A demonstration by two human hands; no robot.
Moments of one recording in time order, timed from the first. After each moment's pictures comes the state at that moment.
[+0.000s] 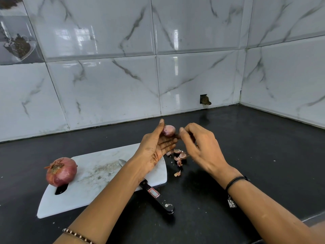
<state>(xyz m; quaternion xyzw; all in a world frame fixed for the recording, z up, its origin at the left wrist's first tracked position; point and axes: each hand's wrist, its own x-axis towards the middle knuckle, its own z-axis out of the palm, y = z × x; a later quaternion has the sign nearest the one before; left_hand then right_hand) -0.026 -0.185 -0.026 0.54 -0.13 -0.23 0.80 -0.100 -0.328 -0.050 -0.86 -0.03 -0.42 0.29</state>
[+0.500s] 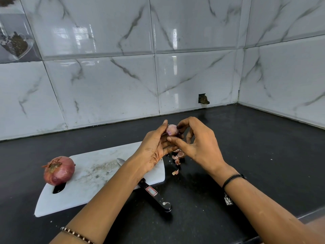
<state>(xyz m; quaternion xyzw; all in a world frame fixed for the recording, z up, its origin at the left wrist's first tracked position) -0.032 -0.188 -0.023 0.55 -0.18 -0.25 0.77 -0.099 -0.329 -0.049 -0.84 -0.07 -0.45 0.30</state>
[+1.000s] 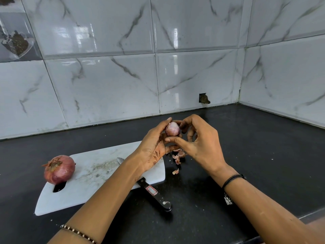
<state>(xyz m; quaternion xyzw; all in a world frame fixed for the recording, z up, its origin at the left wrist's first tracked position) -0.034 -0.184 -0.019 0.51 -0.24 -0.28 0.78 -0.104 -0.324 -0.044 -0.81 -0.08 -0.48 0.33</state>
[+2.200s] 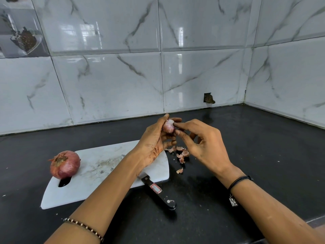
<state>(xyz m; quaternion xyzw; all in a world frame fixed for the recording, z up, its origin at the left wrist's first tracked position) -0.014 -0.179 -0.024 0.57 -0.24 -0.22 0.76 -0.100 -0.328 -0.048 -0.82 -0.14 -0.47 0.29</state>
